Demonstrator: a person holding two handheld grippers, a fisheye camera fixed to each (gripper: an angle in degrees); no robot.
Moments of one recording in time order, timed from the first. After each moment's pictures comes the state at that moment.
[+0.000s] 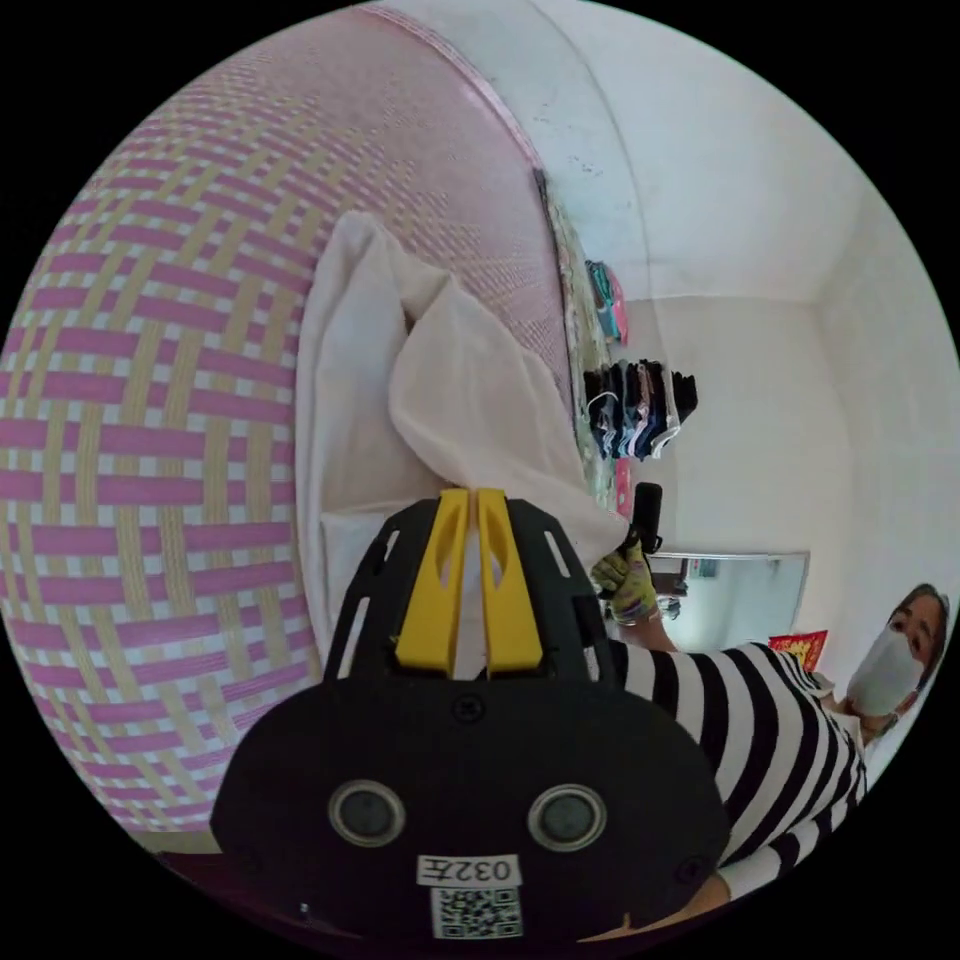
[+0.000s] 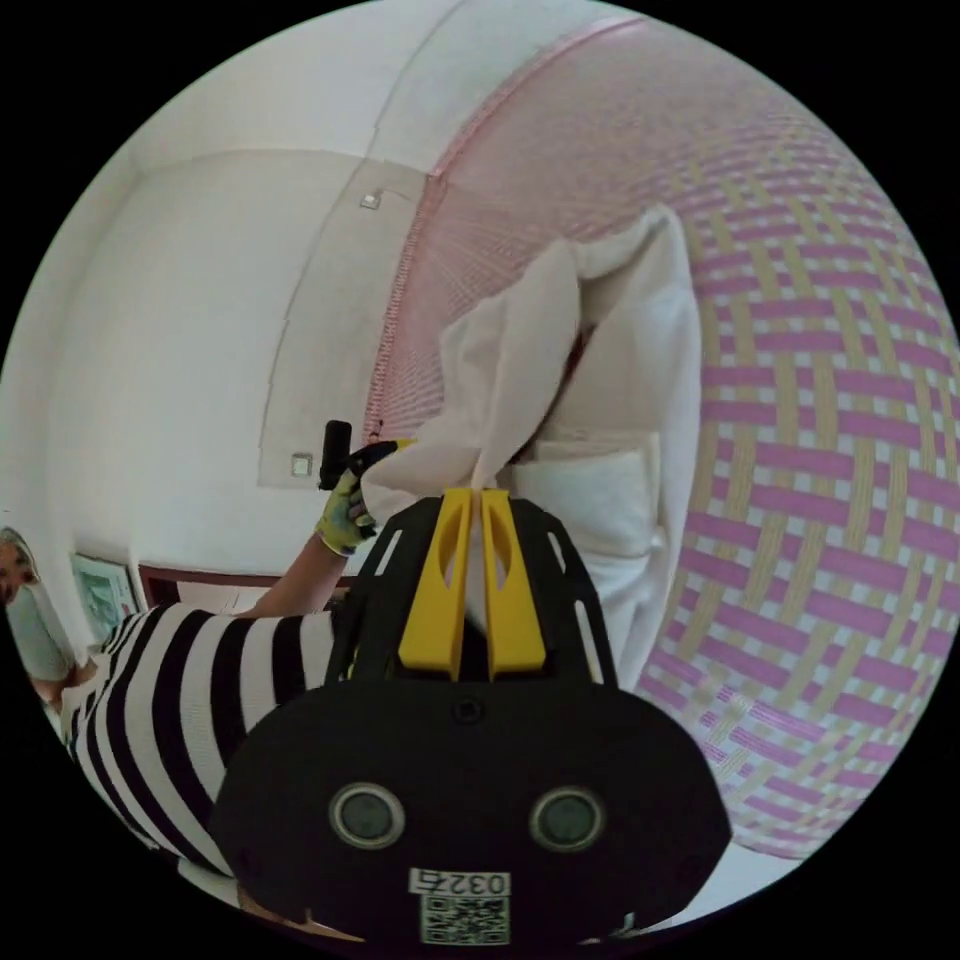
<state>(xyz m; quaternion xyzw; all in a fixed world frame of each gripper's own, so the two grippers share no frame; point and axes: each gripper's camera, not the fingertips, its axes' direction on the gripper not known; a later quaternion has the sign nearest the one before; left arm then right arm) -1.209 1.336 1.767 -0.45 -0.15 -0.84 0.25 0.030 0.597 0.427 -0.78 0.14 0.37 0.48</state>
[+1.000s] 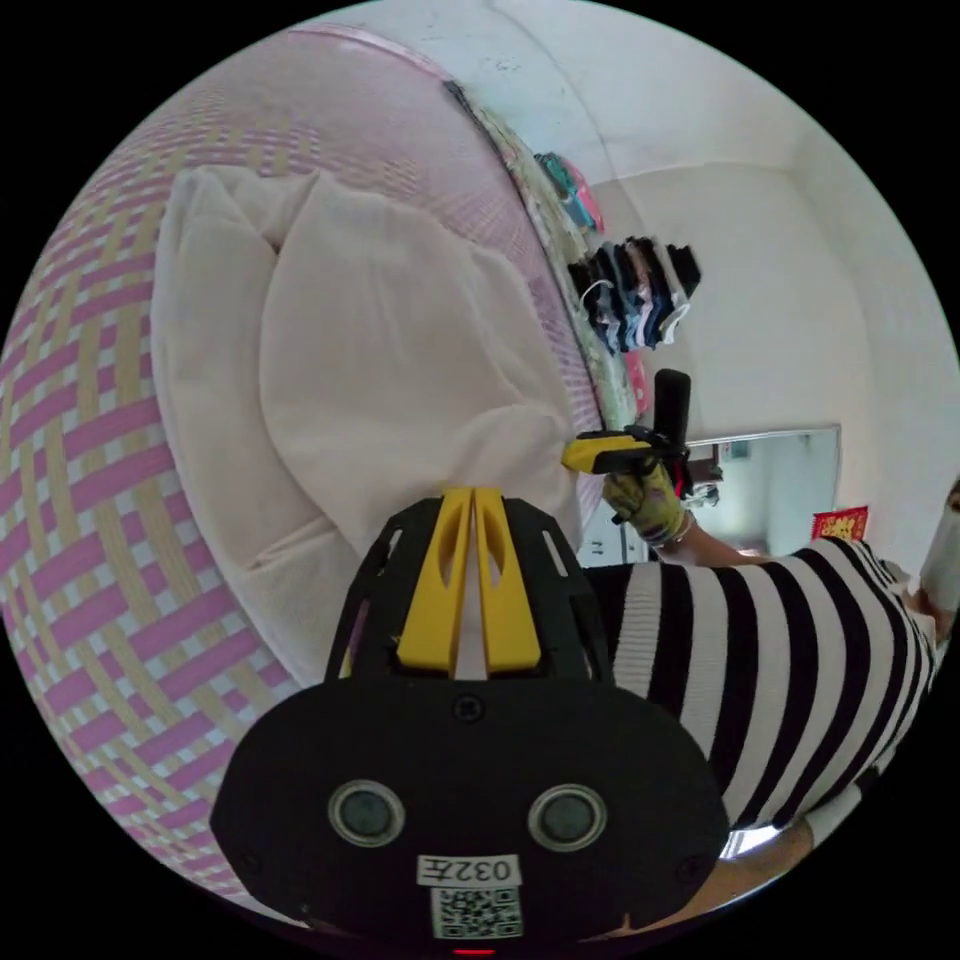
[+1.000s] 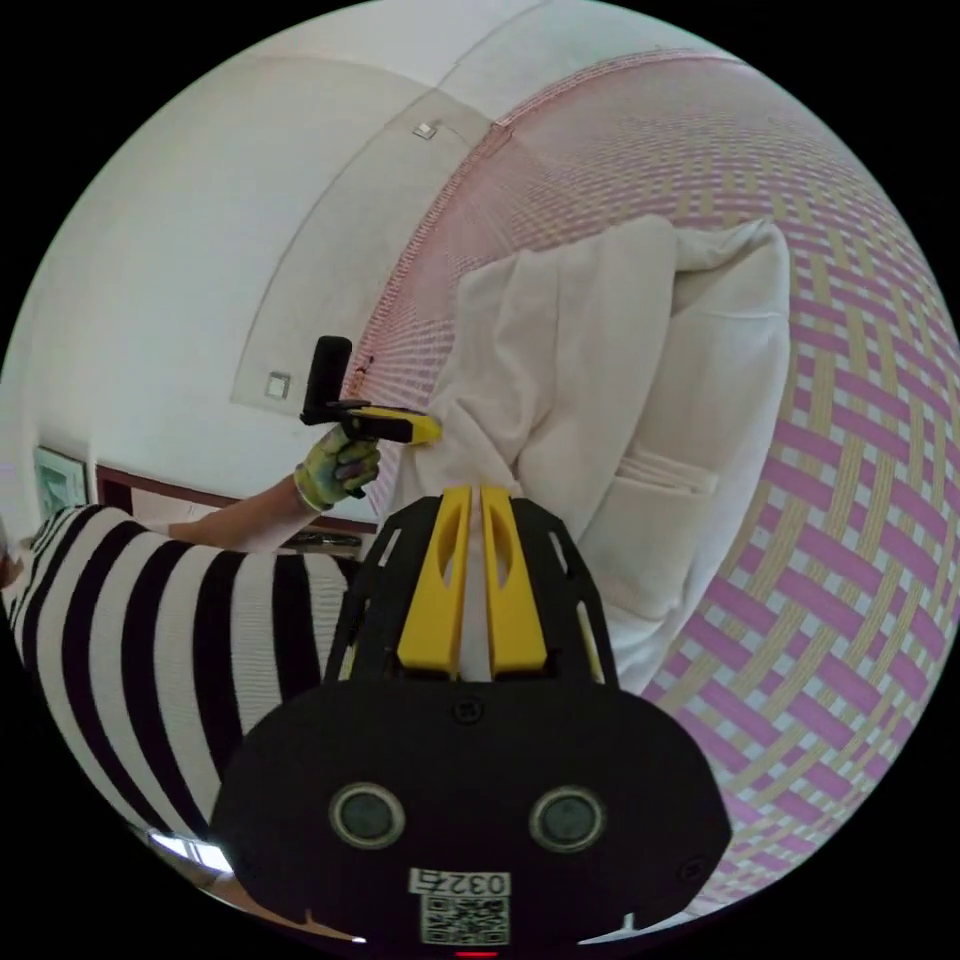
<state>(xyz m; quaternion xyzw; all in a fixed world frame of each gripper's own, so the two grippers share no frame) -1.226 1.350 1.826 -0.52 -0.01 -0.79 0.31 -0.064 0.602 0.467 -0.84 0.05 0.28 0.46</state>
